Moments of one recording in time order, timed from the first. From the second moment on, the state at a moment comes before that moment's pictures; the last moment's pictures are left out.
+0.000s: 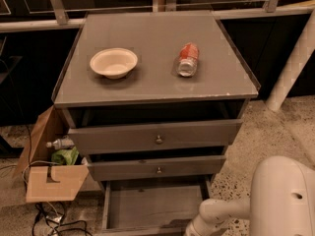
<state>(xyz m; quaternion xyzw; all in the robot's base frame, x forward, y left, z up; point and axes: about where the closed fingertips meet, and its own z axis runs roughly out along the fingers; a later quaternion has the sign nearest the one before) 0.355 -0.127 0.187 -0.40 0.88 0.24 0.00</state>
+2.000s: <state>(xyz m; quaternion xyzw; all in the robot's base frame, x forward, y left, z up) 0.390 -0.120 0.182 -0.42 0.88 0.24 0.03</state>
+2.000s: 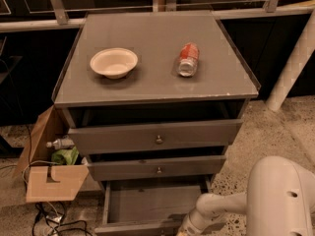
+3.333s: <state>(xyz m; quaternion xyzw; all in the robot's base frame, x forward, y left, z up) 0.390 -0.120 0.182 -0.42 0.88 0.24 0.03</state>
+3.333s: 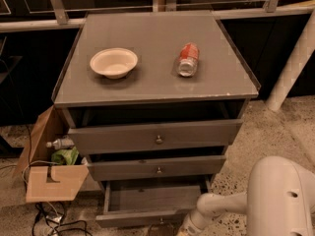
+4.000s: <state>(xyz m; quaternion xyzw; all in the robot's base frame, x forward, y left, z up) 0.426 -0.109 0.162 -0.44 0.86 0.24 0.05</state>
